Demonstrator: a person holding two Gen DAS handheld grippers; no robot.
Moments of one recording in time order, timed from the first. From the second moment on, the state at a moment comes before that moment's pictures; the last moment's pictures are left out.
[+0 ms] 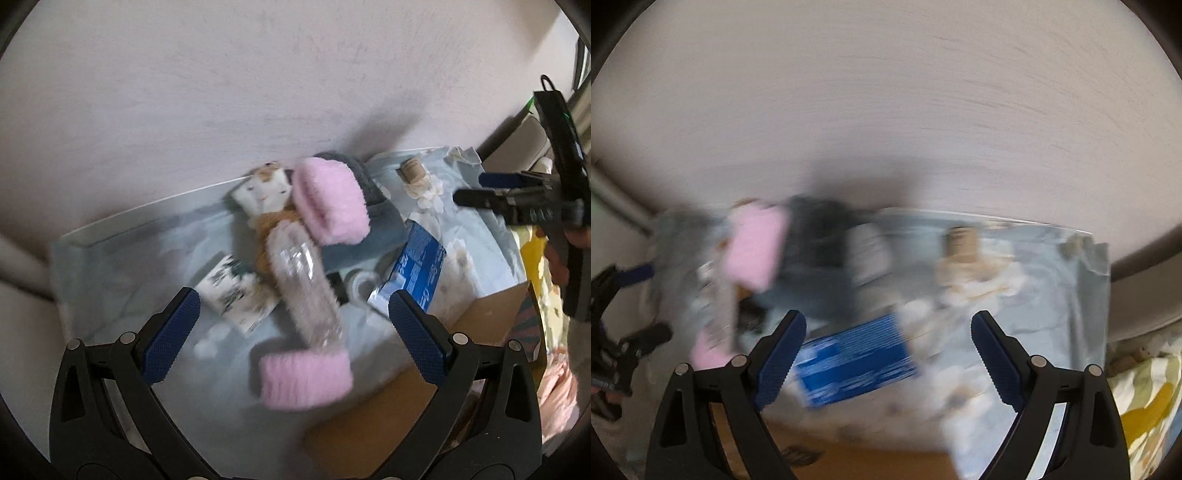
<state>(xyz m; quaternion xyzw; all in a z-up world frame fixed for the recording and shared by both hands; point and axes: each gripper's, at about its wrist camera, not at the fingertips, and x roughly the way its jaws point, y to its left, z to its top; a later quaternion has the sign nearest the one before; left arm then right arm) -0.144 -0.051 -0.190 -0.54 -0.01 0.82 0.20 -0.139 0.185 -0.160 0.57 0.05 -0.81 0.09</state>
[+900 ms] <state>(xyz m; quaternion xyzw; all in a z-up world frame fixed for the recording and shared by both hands) -0.178 -0.047 -0.244 -0.57 -0.07 0.79 0.19 -0.218 0.243 -0.246 0.60 -0.01 -0.80 -0.01</state>
